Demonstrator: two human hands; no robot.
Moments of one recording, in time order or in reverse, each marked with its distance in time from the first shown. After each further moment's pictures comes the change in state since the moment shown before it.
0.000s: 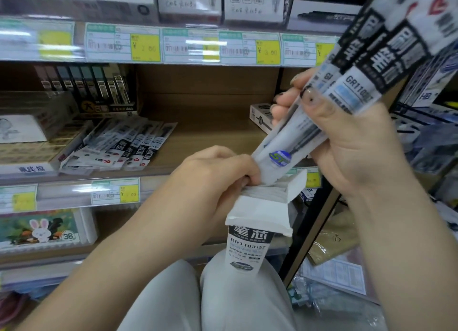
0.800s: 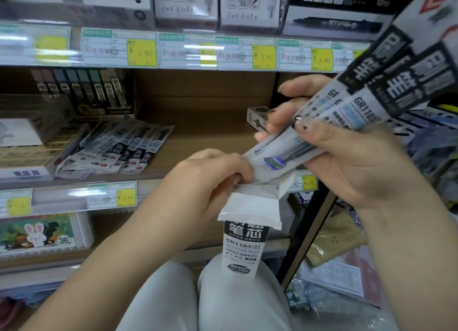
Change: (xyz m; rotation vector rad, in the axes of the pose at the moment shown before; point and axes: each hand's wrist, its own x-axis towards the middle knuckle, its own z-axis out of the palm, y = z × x) left_hand 0.001 -0.008 0.003 -0.077 0.018 -0.041; right_hand -0.005 -0.008 -0.008 -0.051 -0.214 0.071
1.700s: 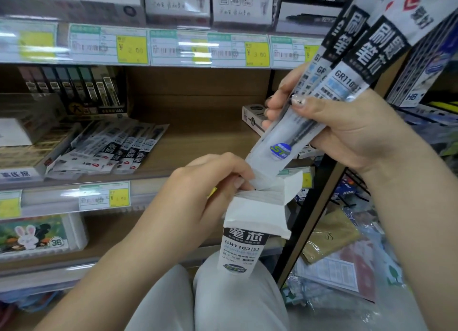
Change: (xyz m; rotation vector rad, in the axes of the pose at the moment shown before) left_hand -0.006 0.007 0.009 -0.128 0.064 0.016; right_hand 0.021 -0.008 -0.026 -0.002 -0.050 0.153
